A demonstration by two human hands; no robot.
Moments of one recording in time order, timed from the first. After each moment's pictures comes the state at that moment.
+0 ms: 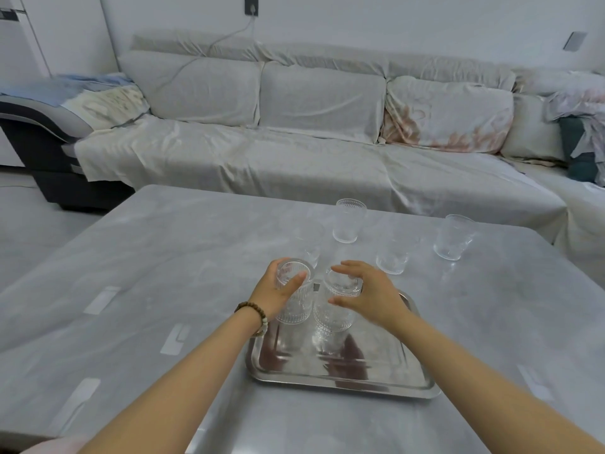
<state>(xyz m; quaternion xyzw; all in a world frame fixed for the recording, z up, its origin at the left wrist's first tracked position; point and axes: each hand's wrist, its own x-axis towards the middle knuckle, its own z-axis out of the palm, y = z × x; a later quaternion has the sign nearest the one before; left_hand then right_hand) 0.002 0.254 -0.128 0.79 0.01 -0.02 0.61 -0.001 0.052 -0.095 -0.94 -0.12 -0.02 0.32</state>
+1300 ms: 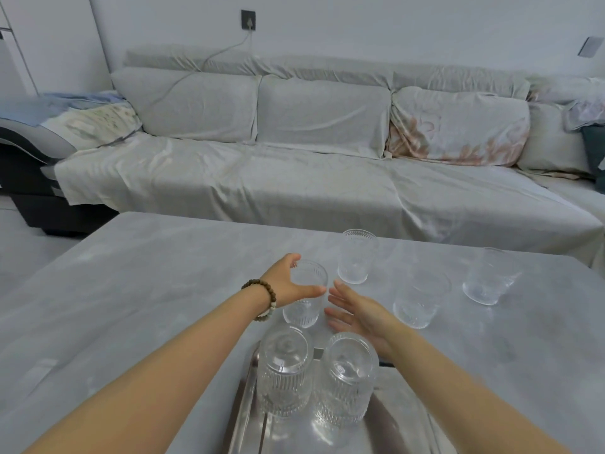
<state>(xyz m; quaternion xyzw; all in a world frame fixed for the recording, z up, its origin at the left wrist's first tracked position) 0.149 0.246 -0.103 0.88 -0.03 -0.08 0.47 0.132 0.068 -0.132 -0.61 0.11 0.23 0.75</state>
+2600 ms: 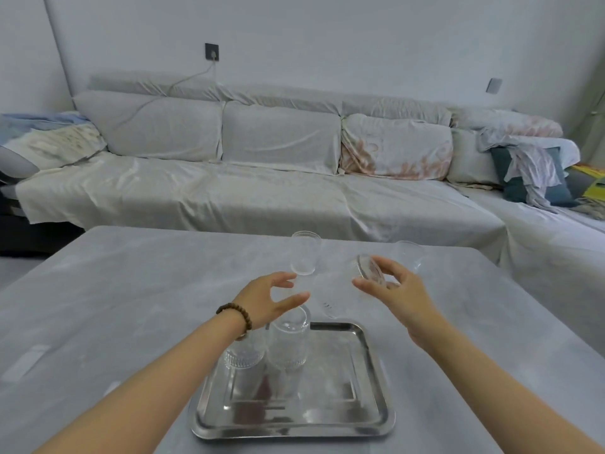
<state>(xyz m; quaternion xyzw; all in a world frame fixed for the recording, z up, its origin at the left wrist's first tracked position) 0.030 0.205 -0.067 0.89 -0.14 -0.05 0.43 -0.015 -0.043 -0.030 -0.79 0.02 -0.08 0.60</state>
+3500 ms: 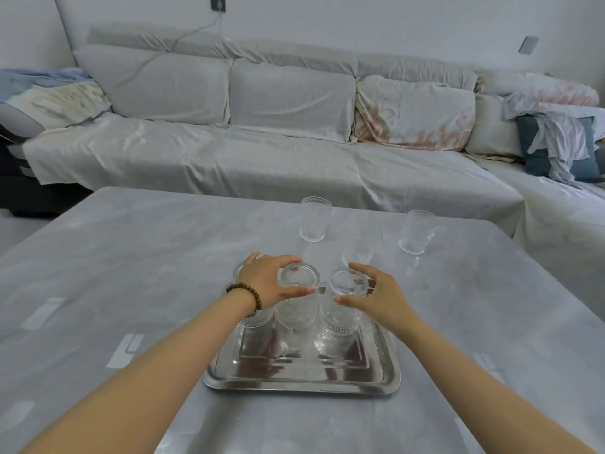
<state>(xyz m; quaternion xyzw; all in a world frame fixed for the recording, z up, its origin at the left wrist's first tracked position) 0.028 0.209 -0.101 0.95 -0.16 0.00 0.26 -0.011 -0.018 -0.098 -0.89 -0.01 -0.03 0.45</state>
